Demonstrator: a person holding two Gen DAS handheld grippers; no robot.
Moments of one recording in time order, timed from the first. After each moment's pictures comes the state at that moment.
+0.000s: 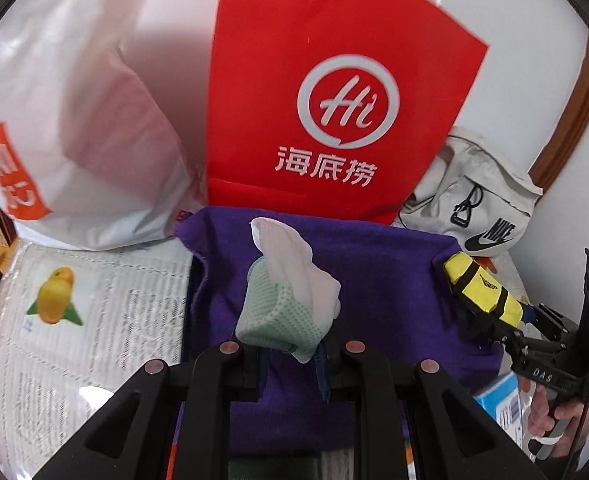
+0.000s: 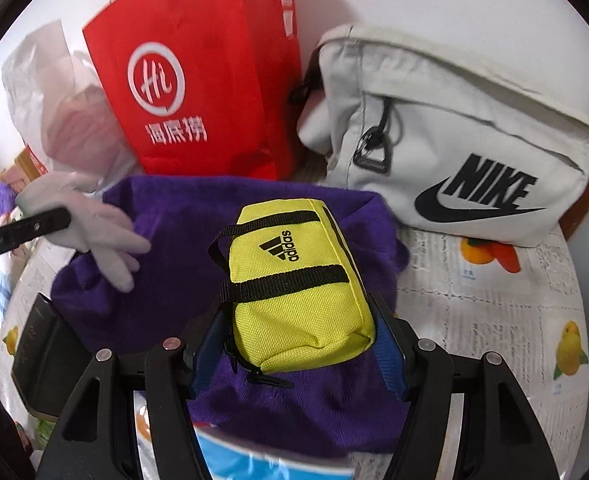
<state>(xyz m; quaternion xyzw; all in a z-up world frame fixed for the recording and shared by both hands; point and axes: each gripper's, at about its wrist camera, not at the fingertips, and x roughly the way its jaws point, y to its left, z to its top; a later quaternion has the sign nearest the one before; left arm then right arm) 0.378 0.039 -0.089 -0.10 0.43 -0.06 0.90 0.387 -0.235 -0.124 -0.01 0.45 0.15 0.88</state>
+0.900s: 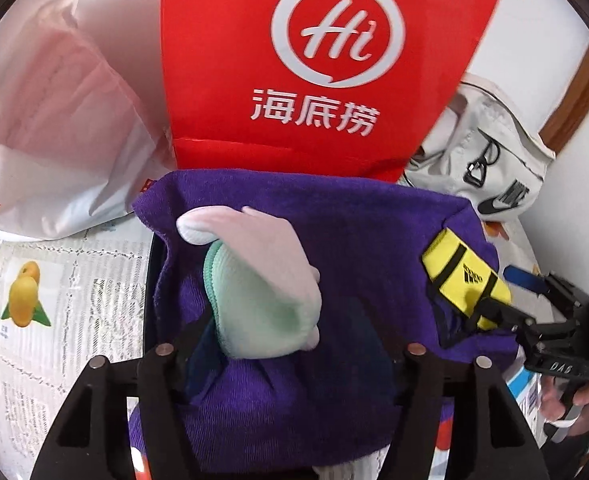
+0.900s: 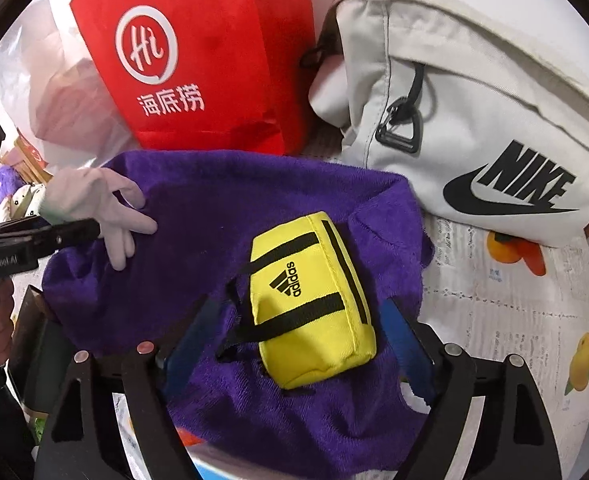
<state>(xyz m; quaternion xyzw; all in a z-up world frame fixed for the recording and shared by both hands) 0.398 0.013 -0.116 -0.07 0.49 -0.08 0.86 0.400 -0.226 -0.135 -0.02 0.48 0.17 0.86</state>
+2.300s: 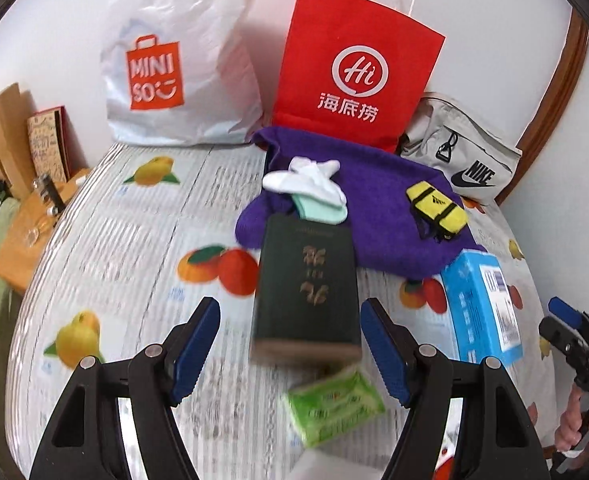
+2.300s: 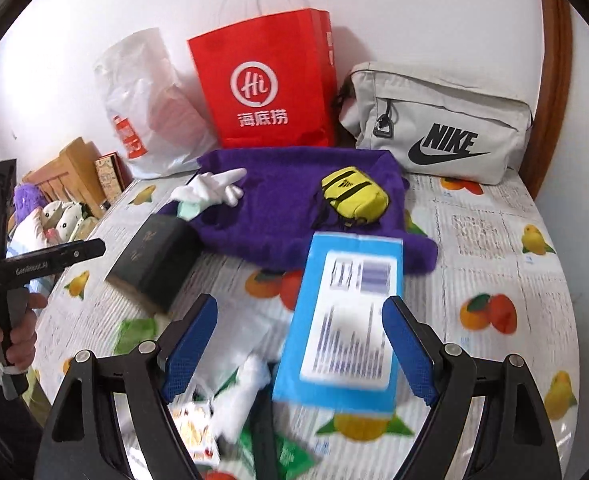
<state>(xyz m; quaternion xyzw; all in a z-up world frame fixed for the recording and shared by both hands) 0.185 0.073 -0.080 -0.11 0.44 -0.02 0.89 0.168 -0.232 -0.069 0.01 0.41 0.16 0.90</state>
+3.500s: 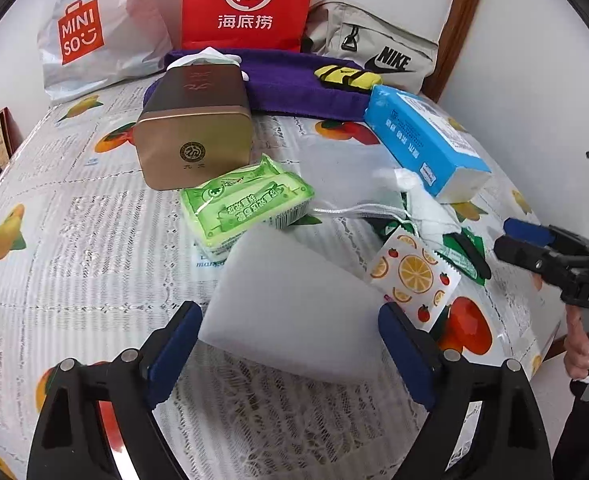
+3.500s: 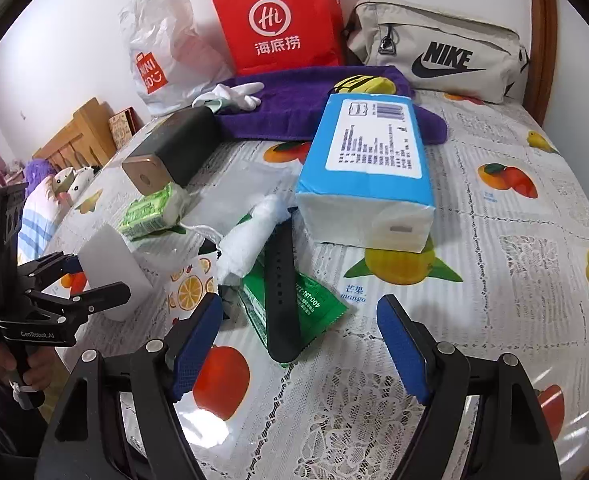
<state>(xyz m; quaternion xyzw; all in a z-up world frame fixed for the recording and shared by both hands) 0.078 0.008 -0.166 -0.03 0.46 -0.13 0.88 0.084 -0.239 -0.150 0.02 0.45 0.18 0.87</state>
